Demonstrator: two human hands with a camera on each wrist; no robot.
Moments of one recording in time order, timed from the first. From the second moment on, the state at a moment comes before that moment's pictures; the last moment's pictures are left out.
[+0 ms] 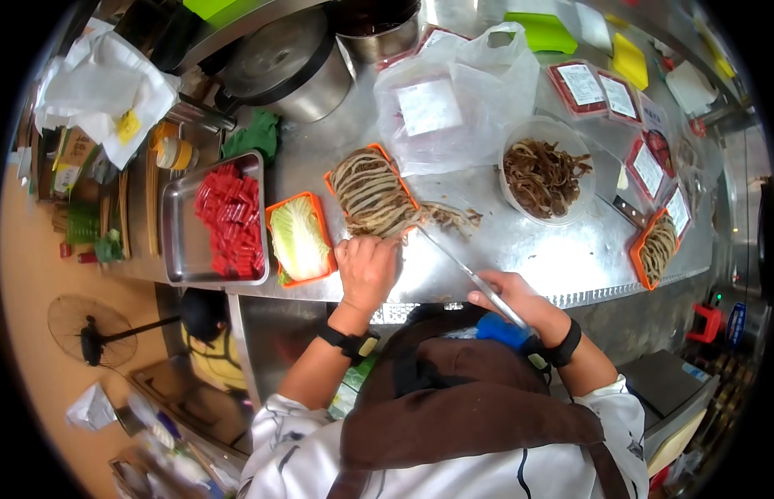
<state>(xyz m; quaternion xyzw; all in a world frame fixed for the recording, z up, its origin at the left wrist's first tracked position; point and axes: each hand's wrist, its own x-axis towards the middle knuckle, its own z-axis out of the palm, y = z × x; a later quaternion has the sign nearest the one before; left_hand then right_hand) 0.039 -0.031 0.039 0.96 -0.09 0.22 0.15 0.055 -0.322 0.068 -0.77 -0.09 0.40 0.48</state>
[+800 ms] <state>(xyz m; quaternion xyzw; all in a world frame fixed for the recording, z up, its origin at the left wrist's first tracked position) 0.044 -0.029 0.034 0.96 -0.06 0.25 0.15 0.058 -0.315 0.084 -0.69 0.02 0.47 0.55</state>
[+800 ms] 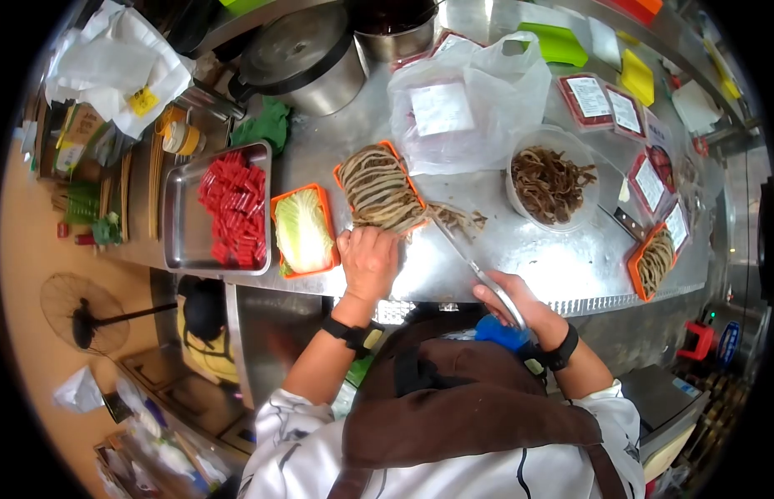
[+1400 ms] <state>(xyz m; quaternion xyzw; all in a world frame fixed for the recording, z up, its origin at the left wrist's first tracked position) 0.070 -0.053 0.040 0.96 -0.07 0.22 0.16 0.052 -0.308 0.070 -0.68 -0.01 0.47 0.57</state>
